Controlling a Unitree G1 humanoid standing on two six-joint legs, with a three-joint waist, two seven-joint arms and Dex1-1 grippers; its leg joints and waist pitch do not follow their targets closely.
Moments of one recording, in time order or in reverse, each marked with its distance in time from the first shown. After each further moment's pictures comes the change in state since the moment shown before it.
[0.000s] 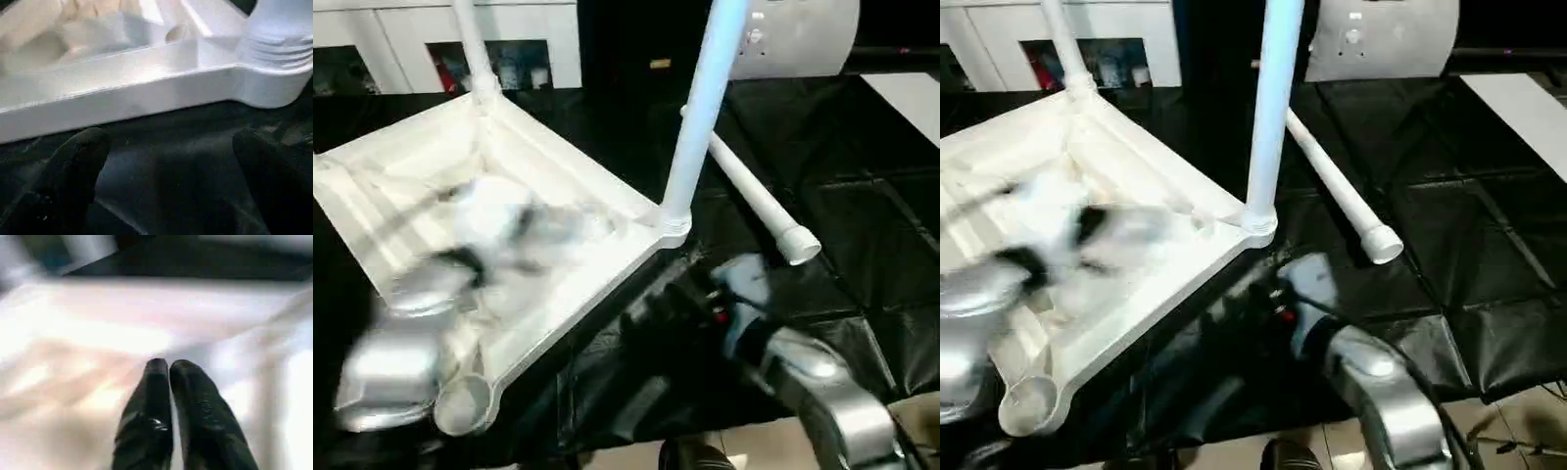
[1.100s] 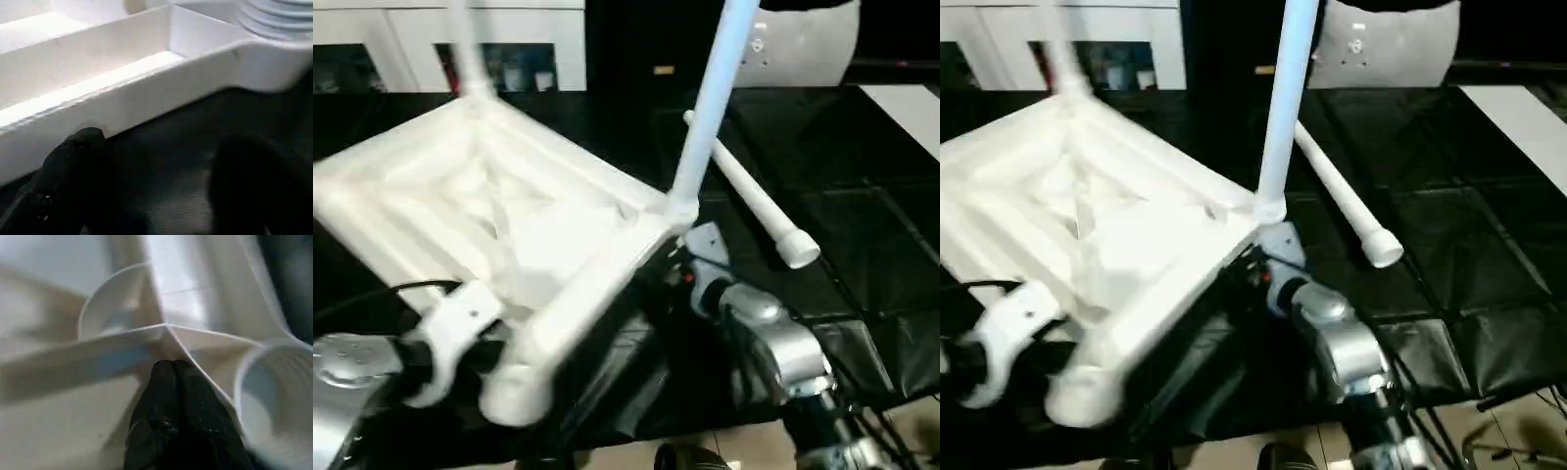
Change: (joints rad) left arm 0.194 0.300 -0.176 -0.284 -0.334 0.379 -0.464; right arm -0.346 0.081 -0.019 0.499 -0.121 -0.087 -0.162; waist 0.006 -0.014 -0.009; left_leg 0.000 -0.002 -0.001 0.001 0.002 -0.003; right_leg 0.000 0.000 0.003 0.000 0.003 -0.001
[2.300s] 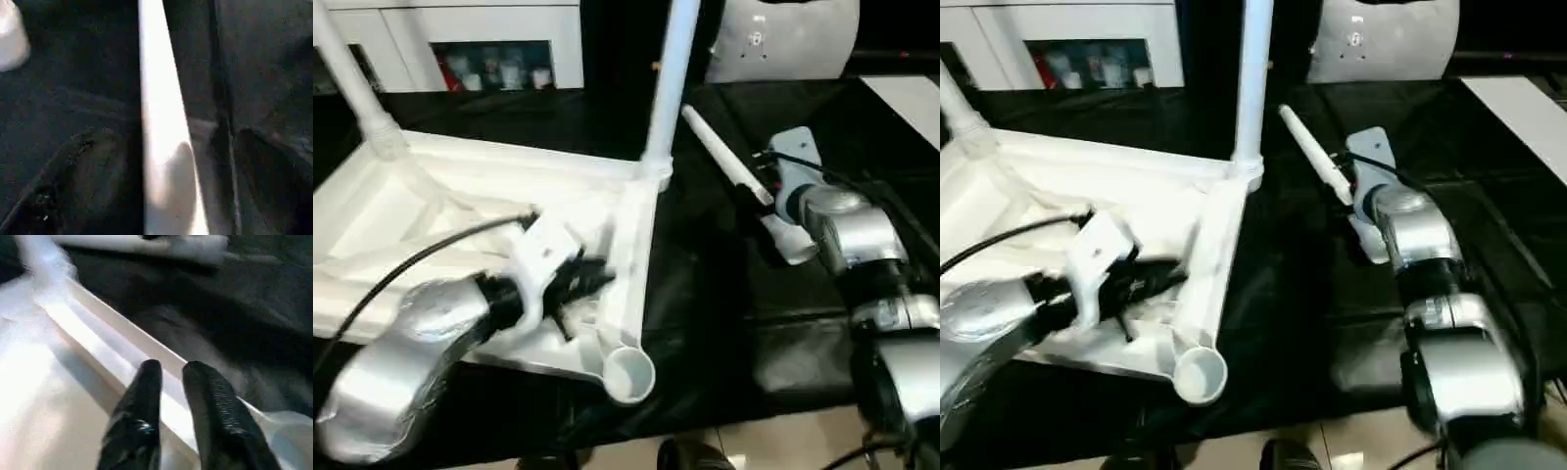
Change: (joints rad) left arm -0.182 -0.171 -0.039 0.057 -0.067 -0.273 0.142; right arm -0.549 -0.275 -0.106 0.632 -0.108 0.034 -0.024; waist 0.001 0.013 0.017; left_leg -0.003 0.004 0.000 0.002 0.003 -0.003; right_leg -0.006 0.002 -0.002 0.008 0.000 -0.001
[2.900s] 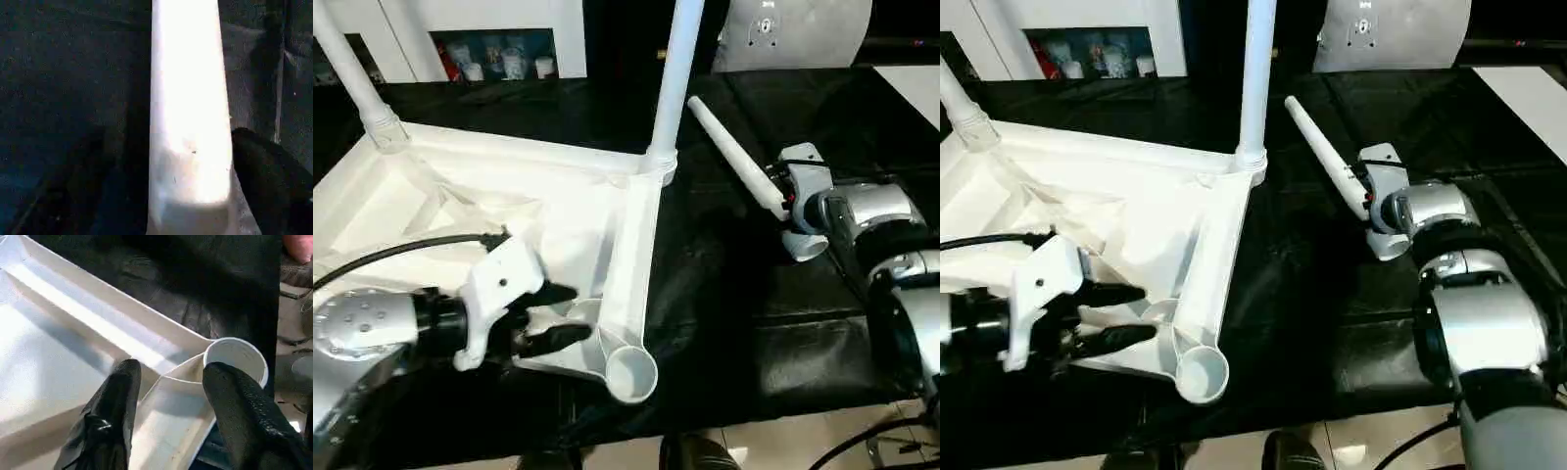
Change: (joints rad) left arm 0.067 0.231 0.141 -0.131 -0.161 0.098 -0.152; right arm -0.174 -0.054 0.026 0.359 -0.045 0.083 0.226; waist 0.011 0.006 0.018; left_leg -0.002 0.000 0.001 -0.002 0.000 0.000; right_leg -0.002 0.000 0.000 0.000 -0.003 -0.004
